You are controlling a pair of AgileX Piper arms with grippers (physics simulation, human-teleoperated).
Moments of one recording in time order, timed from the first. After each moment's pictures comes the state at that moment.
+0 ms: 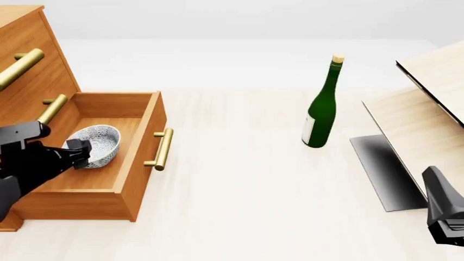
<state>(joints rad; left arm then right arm) 0.10 1.29 -0.34 -0.36 -0.15 0.00 0.01 -0.01 0.00 0.00</state>
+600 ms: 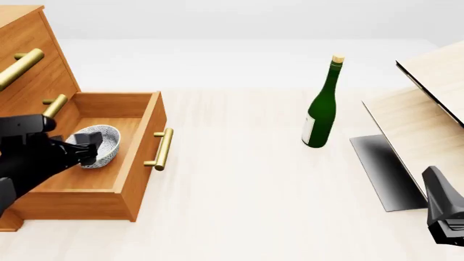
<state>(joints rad) -0.03 1.13 -0.34 -0.27 -0.11 0.00 0.01 -0.01 0.00 0.00</state>
